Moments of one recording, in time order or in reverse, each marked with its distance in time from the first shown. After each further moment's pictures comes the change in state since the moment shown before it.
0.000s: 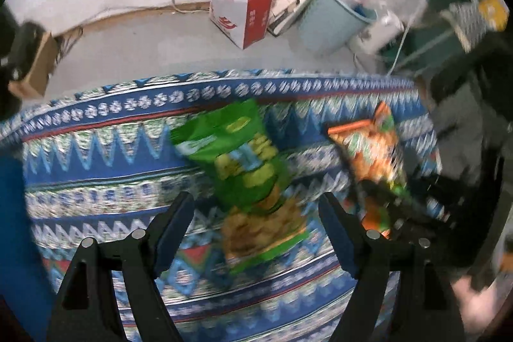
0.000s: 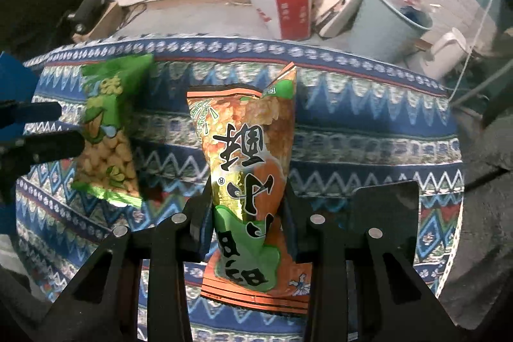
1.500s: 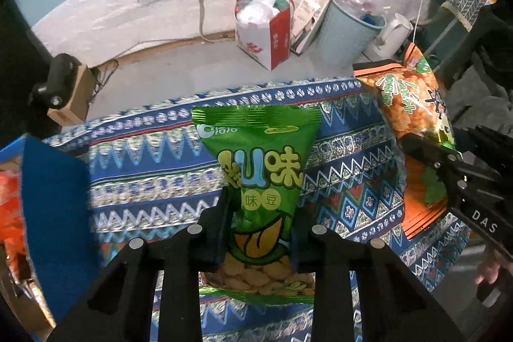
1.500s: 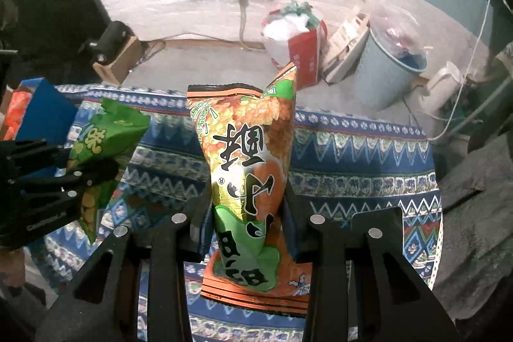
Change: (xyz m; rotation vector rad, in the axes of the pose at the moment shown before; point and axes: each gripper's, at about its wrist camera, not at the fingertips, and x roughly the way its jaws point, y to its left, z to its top) left arm -0.063 0.007 -0.034 0.117 -0.126 0.192; right arm -0.075 0.040 0.017 -0.039 -0.179 0.021
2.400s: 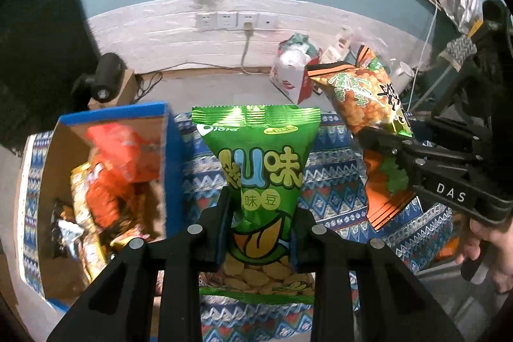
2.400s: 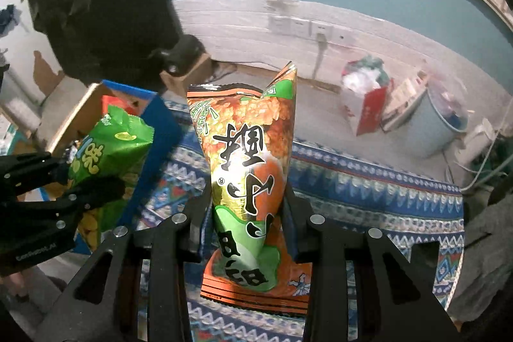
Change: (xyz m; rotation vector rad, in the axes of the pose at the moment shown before) left arm -0.128 0.110 -0.074 -0.121 -0.167 -0.008; right arm -0.061 0.144 0.029 -0.155 -0.100 0.168
